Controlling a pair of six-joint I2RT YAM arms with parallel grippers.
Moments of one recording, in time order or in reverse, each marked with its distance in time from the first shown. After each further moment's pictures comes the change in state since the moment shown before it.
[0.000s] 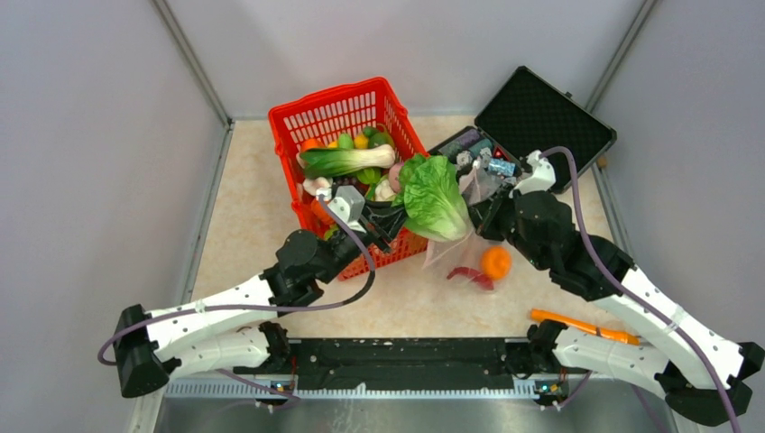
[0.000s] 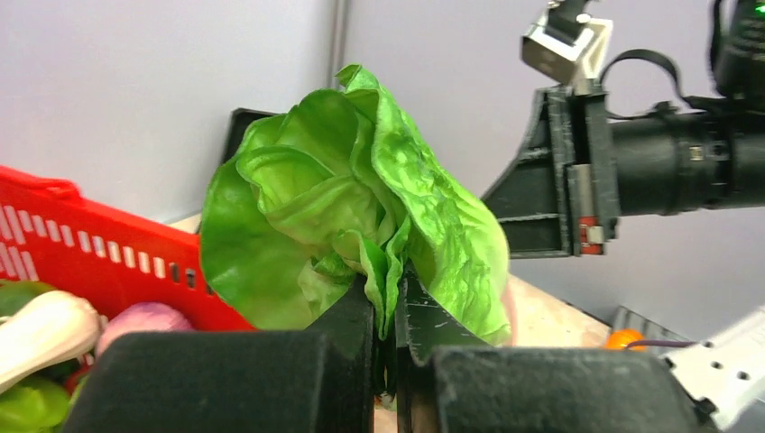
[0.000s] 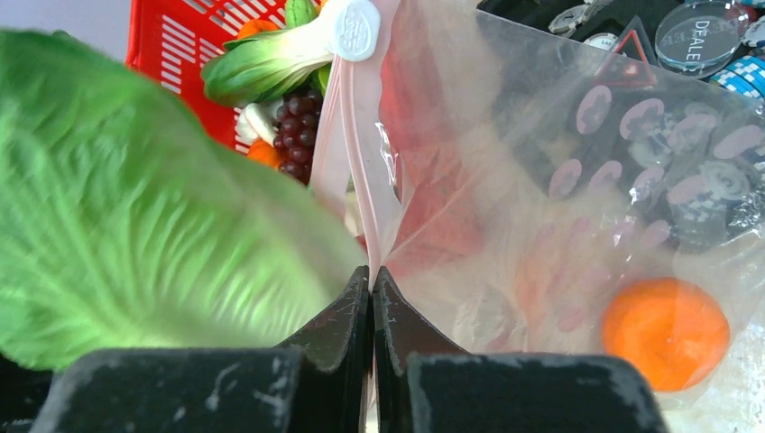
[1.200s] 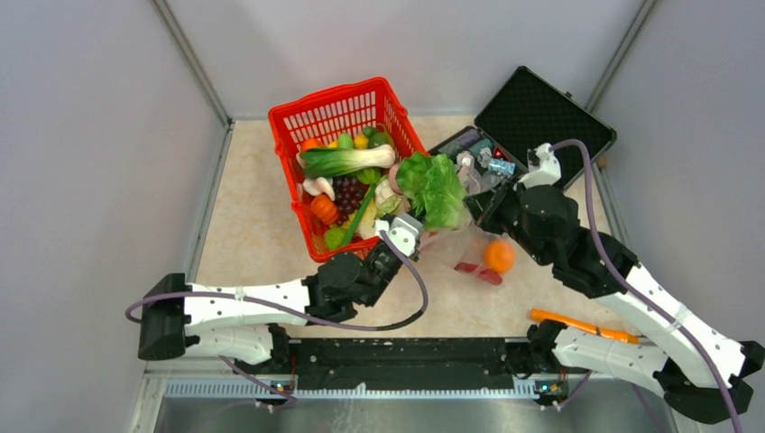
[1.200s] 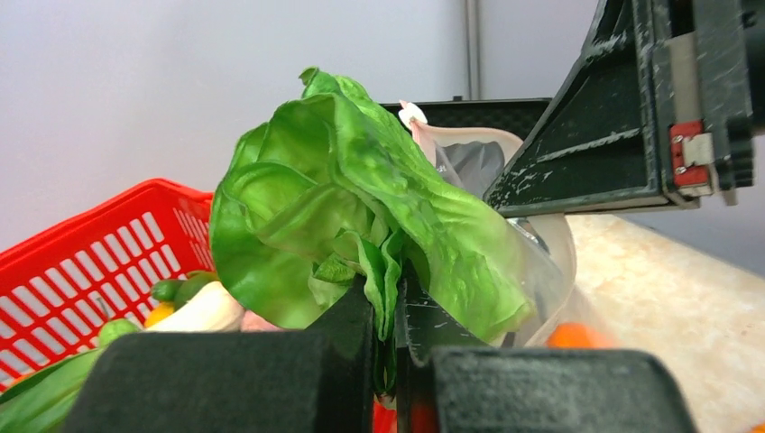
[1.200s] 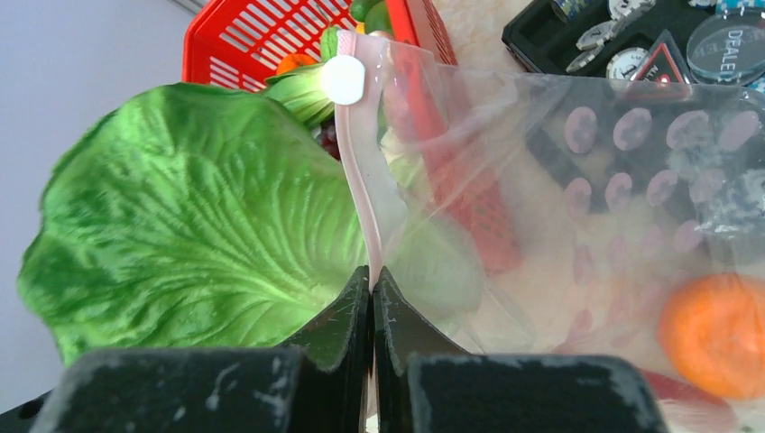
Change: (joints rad) left arm -0.284 0.231 0.086 0.159 -0.528 0.498; right arm 0.000 0.008 0.037 0.031 0.007 0.071
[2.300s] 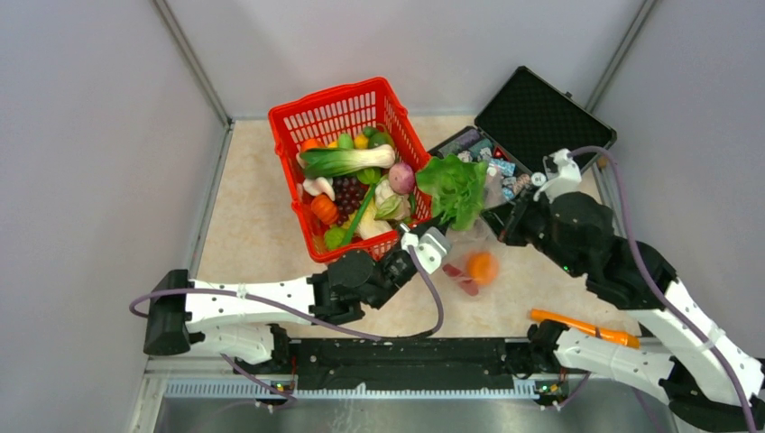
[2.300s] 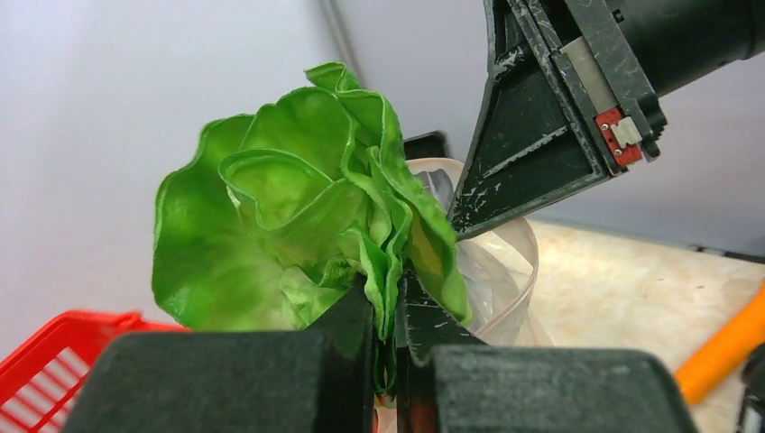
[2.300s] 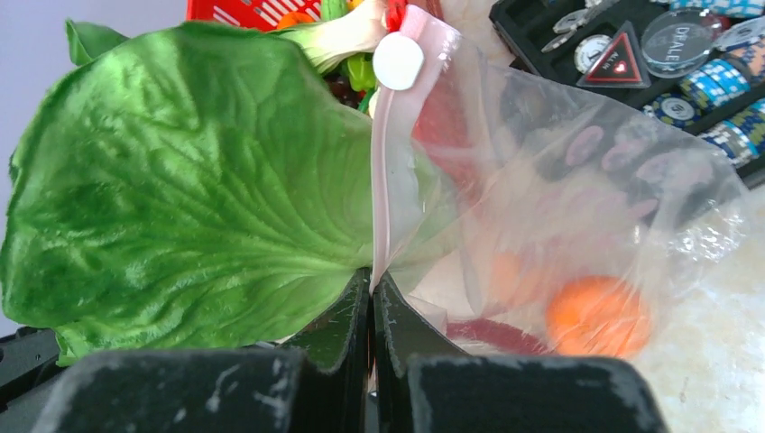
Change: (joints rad) left arm -0.052 0.049 0.135 -0.114 0.187 0.116; right arm 0.000 -0.084 0.116 -0.240 -0.075 -0.090
